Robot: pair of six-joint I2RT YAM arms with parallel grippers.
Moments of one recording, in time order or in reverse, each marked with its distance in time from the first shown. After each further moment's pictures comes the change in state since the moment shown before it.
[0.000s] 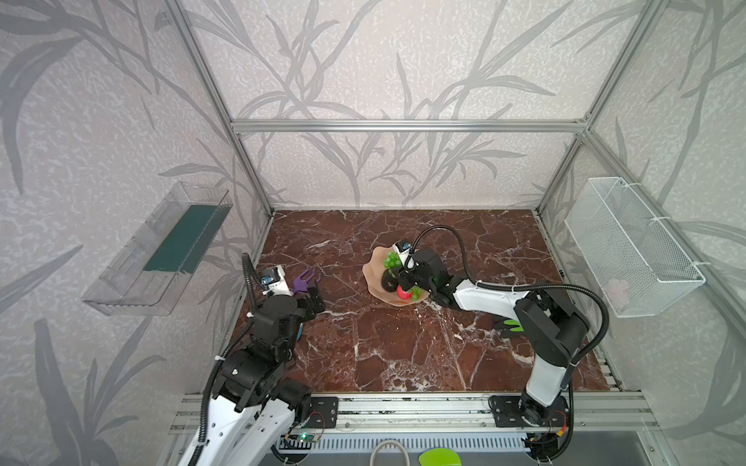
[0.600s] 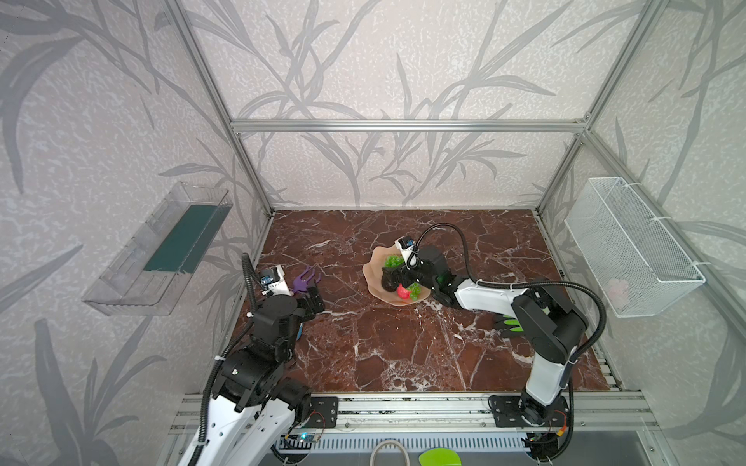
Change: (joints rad) left arm 0.000 0.000 0.000 0.003 -0.012 0.000; right arm -0.040 -0.024 -0.042 0.115 -0.091 0.035
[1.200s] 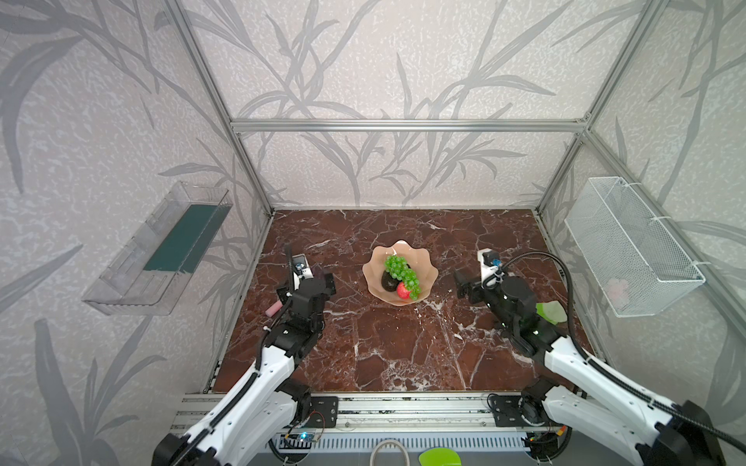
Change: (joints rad) left arm 0.076 0.366 -0.332 0.720 -0.173 0.243; right arm -0.177 -0.973 -0.582 -0.240 0.344 -0.058
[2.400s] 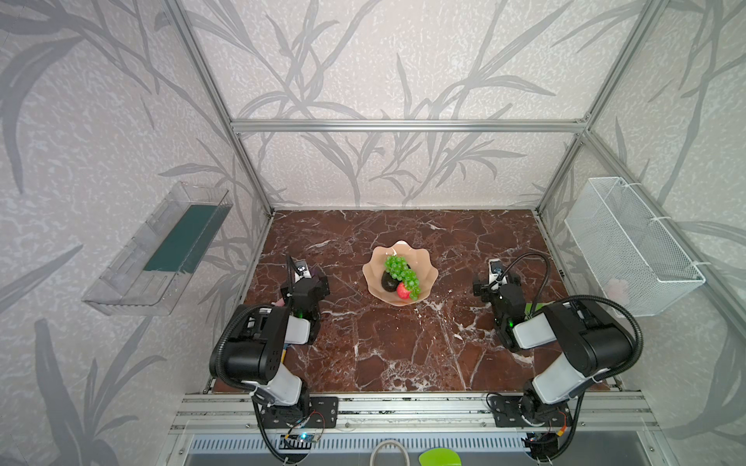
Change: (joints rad) left arm 0.264 0.717 -0.101 0.848 0.246 0.141; right arm -0.294 0.803 -0.172 0.992 0.044 -0.212
